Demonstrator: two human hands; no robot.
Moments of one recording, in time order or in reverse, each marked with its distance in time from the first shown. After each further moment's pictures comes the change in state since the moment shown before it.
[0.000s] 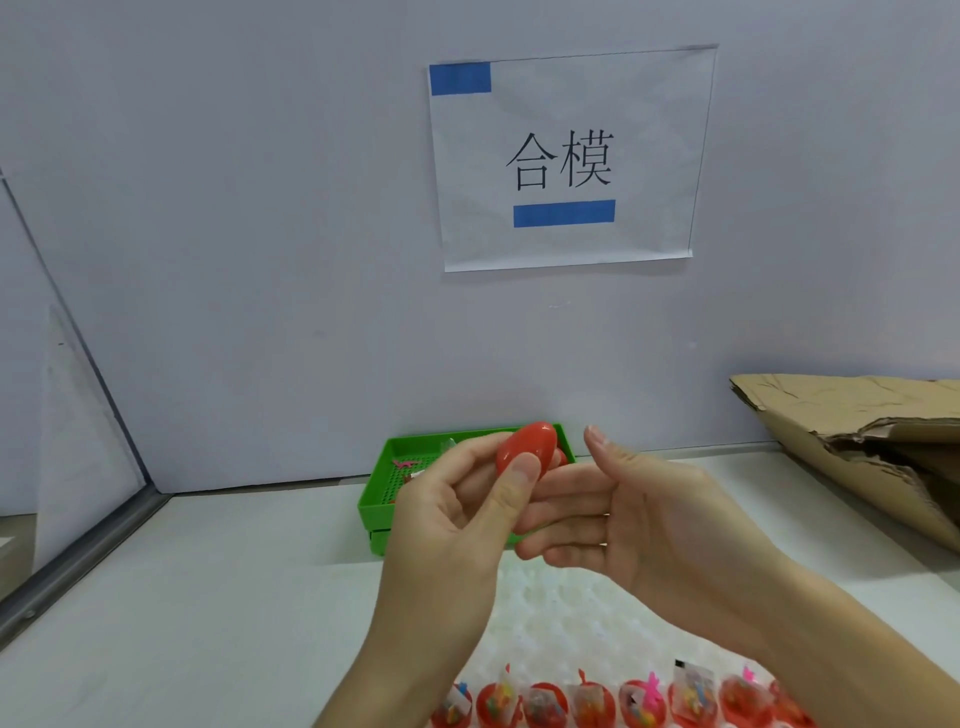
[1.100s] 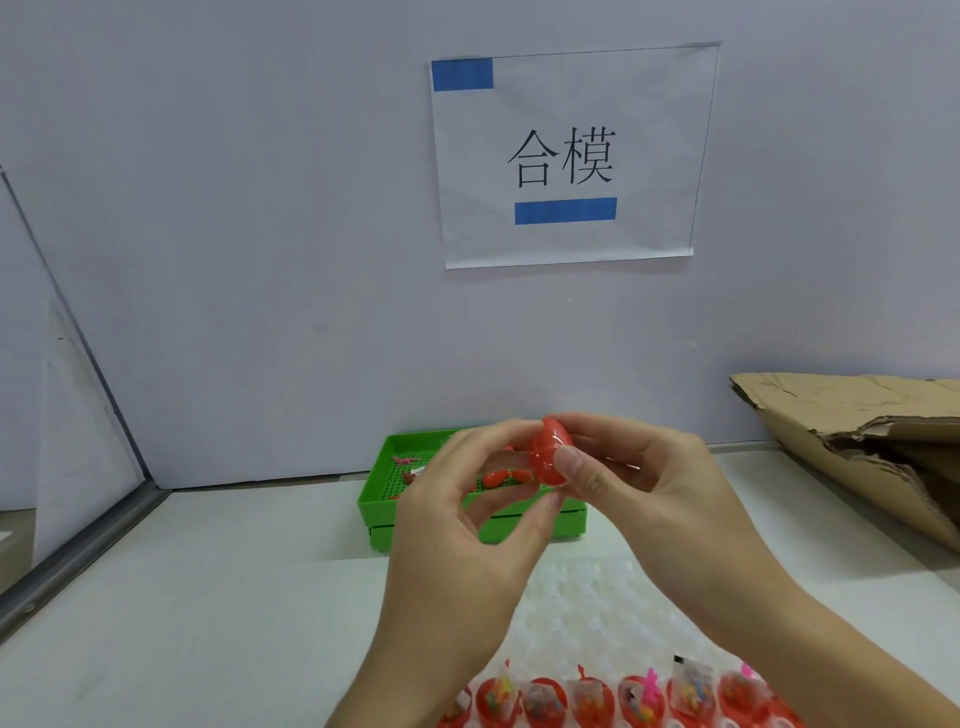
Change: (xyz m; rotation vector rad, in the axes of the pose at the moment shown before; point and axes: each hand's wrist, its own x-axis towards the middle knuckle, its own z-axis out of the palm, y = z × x) left_hand -0.001 -0.002 0.001 0.294 -0.001 0.260; right_hand -0.003 0.006 0.011 -0.557 0.341 -0.495
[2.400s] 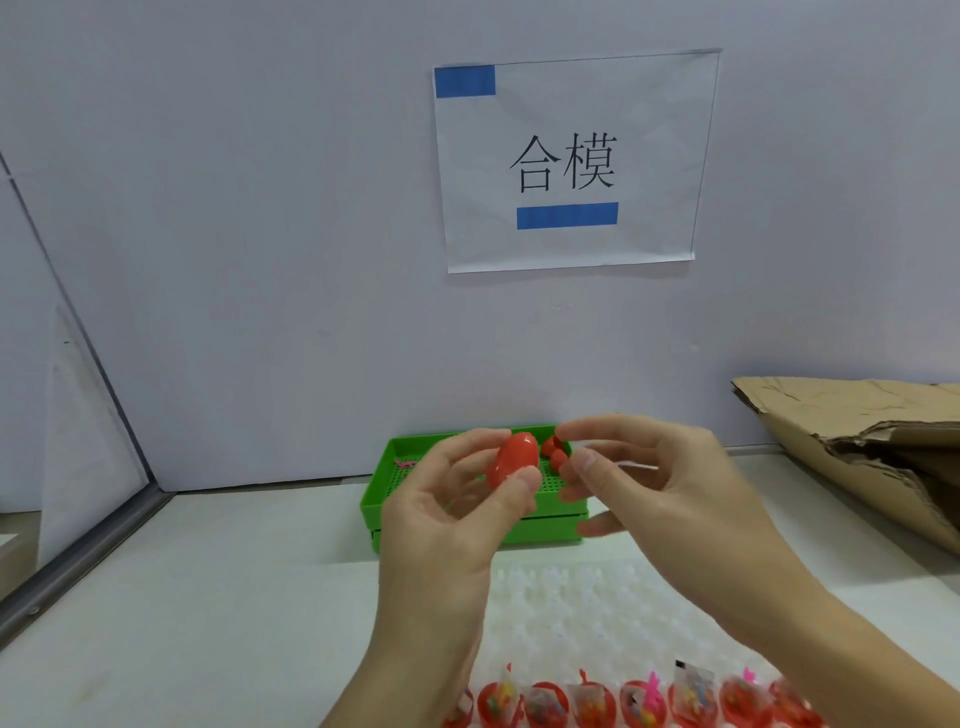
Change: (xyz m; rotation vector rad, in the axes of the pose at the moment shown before) left_hand 0.003 0.000 0.004 -0.422 0.243 -0.340; right_hand 0.001 -0.006 -0.005 -0.099 0.068 0.065
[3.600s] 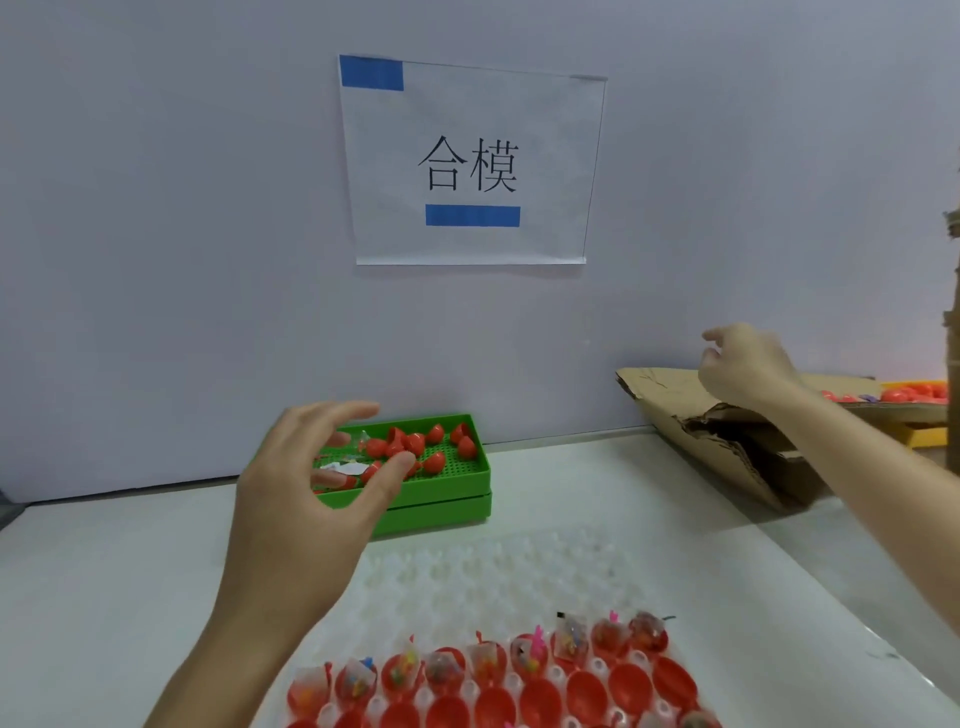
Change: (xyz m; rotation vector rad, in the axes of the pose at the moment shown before) left_hand 0.012 0.012 -0.029 0.815 -0.053 0.410; right_hand 0.106 0.044 -0.216 -1.091 0.435 0.397
